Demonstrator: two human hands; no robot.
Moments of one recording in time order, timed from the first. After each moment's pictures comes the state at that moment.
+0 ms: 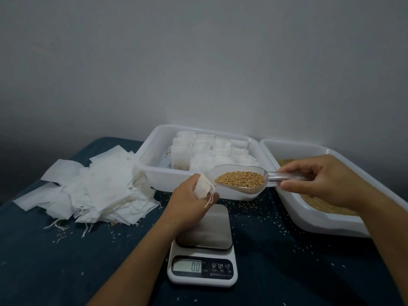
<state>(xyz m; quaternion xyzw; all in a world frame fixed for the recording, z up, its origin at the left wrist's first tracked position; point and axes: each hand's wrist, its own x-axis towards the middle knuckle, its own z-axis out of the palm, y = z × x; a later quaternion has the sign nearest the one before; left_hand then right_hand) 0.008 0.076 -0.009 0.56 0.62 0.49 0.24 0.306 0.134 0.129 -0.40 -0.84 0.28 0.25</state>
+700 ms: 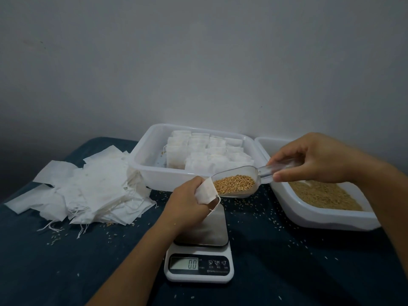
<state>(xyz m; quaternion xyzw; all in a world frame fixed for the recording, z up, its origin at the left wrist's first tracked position) 0.016 0.067 -0.004 0.62 0.62 0.44 0.20 0.287 0.135 0.176 -0.39 -0.90 0.18 0.13</state>
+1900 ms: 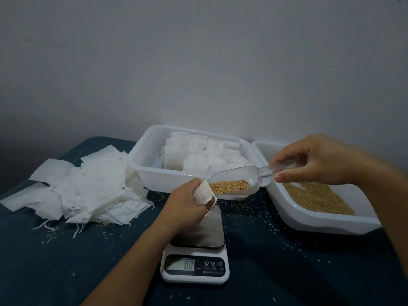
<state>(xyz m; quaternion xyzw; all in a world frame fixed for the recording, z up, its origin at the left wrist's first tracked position) 0.016 0.066 -0.005 0.63 0.58 0.47 0.21 0.289 0.125 0.192 -0.39 -0.89 0.19 0.11</state>
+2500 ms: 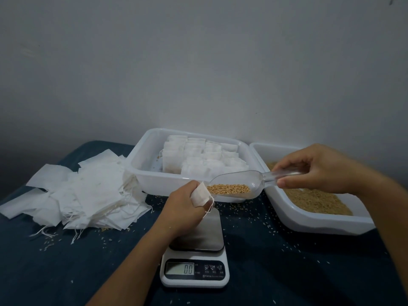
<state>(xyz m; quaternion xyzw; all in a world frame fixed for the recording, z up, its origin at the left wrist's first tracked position) 0.015 0.068 -0.005 0.62 0.58 0.48 0.22 0.306 0.128 0.174 -0.43 -0.87 0.22 0.15</state>
